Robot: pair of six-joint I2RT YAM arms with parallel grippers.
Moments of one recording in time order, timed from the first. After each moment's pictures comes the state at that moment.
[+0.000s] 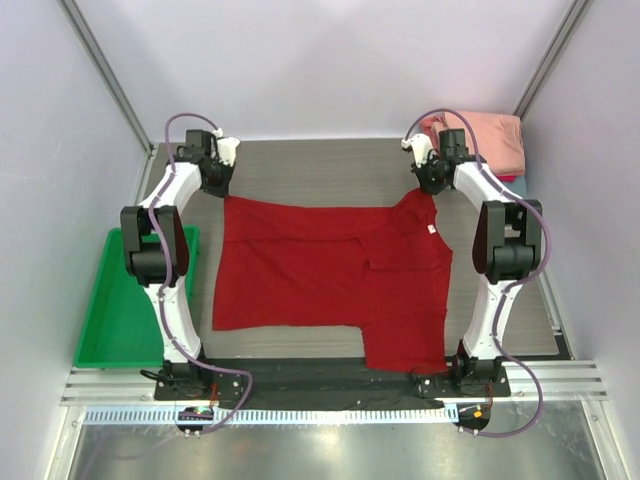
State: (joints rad) left arm -0.01 2.06 1.67 -0.58 0.20 0.34; right arm 0.03 2.03 1.58 -0.47 -0.22 -0.62
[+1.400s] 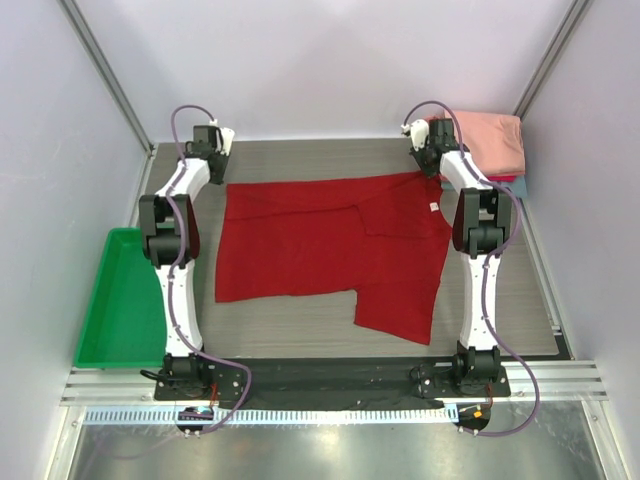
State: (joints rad) left arm 0.00 2.34 1.93 -0.41 -0.12 0.34; right arm 0.02 2.47 2.09 -0.44 0.01 -0.56
